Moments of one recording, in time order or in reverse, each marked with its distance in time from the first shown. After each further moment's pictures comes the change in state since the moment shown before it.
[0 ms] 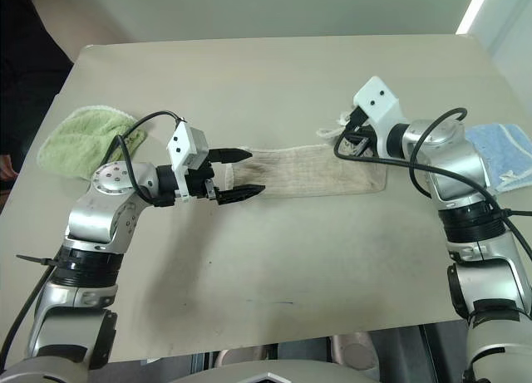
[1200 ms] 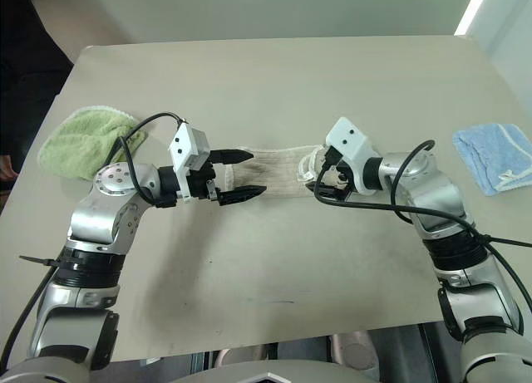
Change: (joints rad) left arm 0.004 -0.010 0.000 0.001 0.000 -0.001 0.000; right arm 0.085 0.065 -0.043 -0.149 0.085 0.088 0.041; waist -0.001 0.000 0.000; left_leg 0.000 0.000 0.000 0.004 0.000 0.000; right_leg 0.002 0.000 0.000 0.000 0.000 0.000
